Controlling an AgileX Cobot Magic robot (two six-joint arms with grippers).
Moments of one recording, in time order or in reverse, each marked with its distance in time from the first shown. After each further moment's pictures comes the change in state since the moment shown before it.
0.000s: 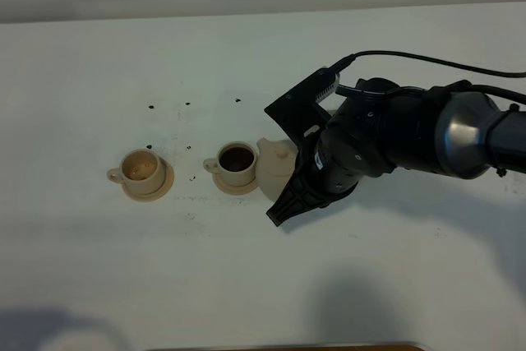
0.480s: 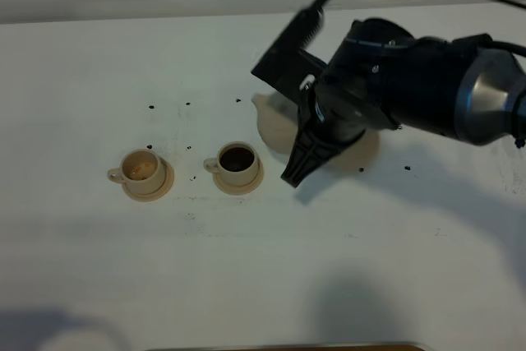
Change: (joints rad) left arm 0.000 0.000 0.000 0.000 0.000 0.000; right arm 0.009 -0.043 -0.184 -0.185 0.182 -0.186
